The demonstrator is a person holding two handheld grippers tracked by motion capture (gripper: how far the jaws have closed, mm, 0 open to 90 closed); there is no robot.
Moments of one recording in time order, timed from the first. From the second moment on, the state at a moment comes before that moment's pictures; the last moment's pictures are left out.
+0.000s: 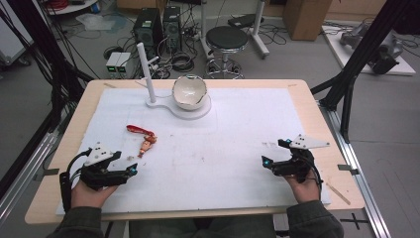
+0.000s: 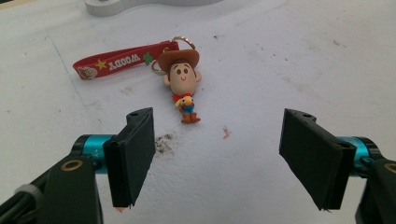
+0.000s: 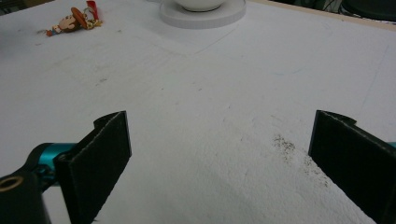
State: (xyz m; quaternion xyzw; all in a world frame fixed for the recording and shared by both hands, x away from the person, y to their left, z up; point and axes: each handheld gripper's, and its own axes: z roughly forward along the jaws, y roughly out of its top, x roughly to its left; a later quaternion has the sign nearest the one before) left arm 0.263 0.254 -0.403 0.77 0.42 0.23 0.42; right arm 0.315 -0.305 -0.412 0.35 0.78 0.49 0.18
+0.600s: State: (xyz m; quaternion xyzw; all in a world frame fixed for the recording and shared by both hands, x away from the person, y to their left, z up) left arm 0.283 0.238 -0.393 0.76 0.44 0.22 0.42; right arm 0.312 -0.307 -0.409 0.35 0.77 0.50 0.19
